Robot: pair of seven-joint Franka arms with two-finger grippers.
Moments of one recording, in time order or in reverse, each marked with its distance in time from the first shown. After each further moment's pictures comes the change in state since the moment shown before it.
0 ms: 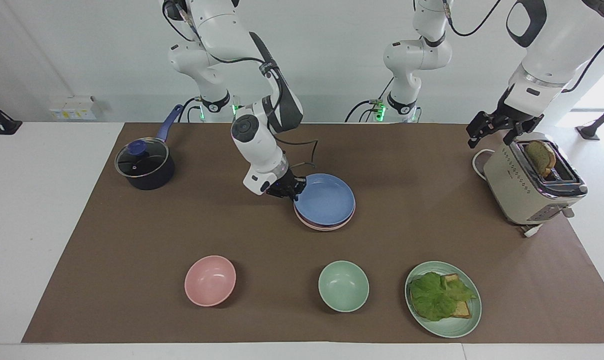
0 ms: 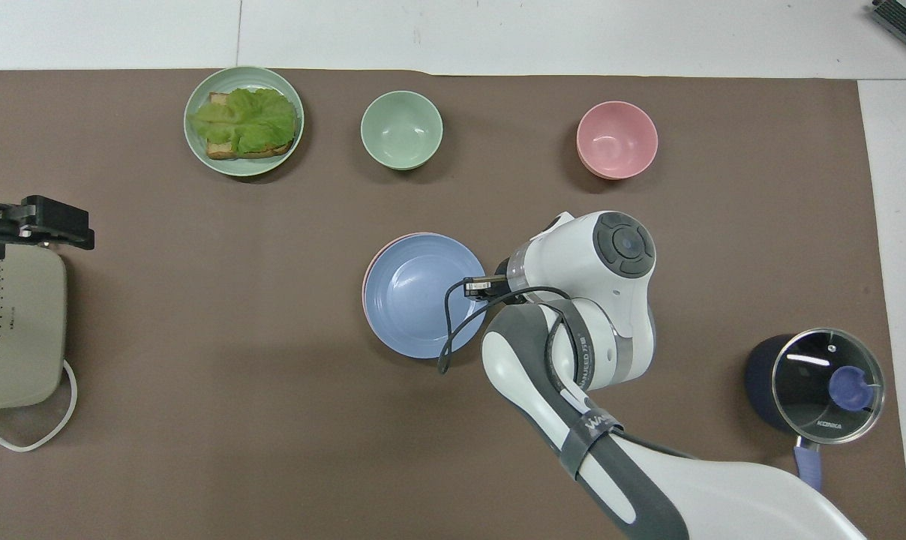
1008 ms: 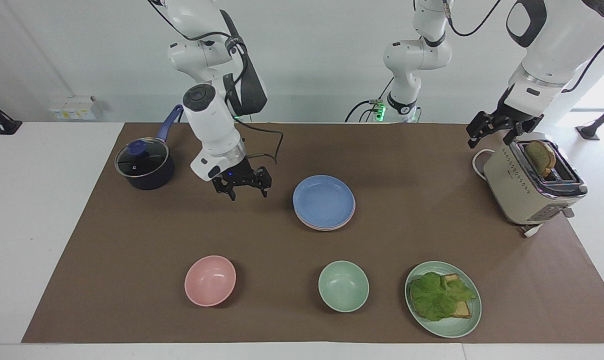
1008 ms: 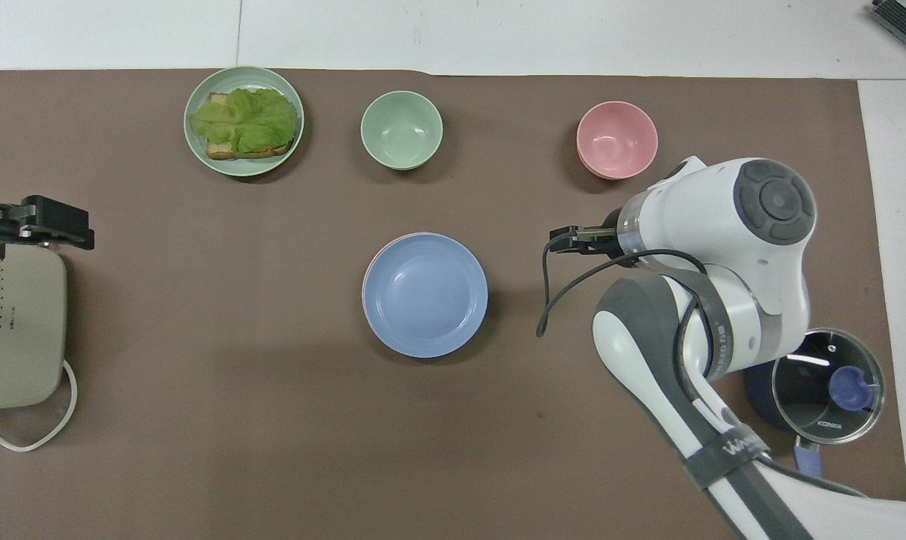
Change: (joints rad) left arm 0.000 0.000 0.000 0.000 0.000 0.000 0.000; right arm -0.178 -0.170 -0.023 0.056 -0.352 -0.170 0.111
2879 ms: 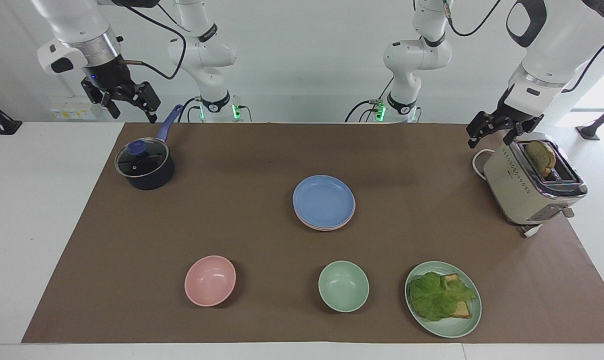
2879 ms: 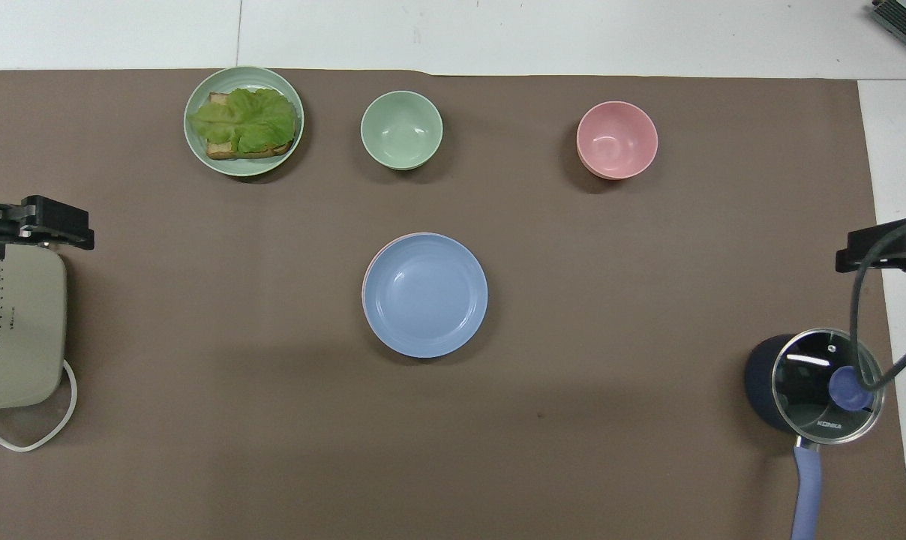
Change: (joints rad) left arm 0.000 0.000 0.000 0.000 0.000 0.000 0.000; right arm -0.314 -0.199 0.015 0.356 -0.100 -0.684 -0.113
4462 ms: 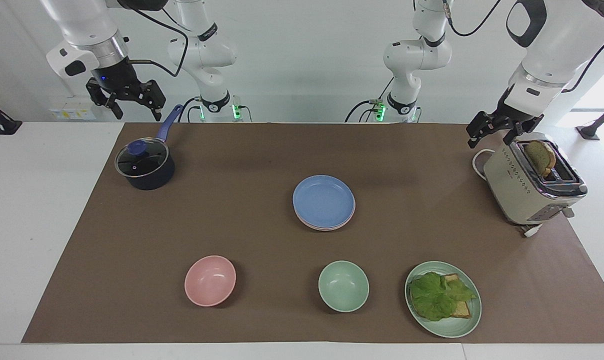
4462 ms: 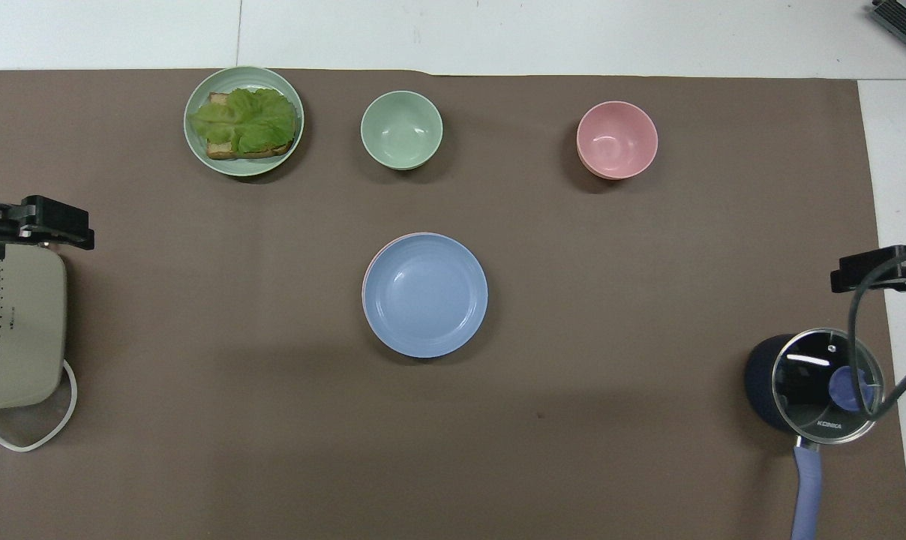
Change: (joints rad) left arm 0.000 0.000 0.000 0.000 0.000 0.000 0.000; right arm 0.001 -0.036 0.001 -0.069 -0.023 0.016 -0.107
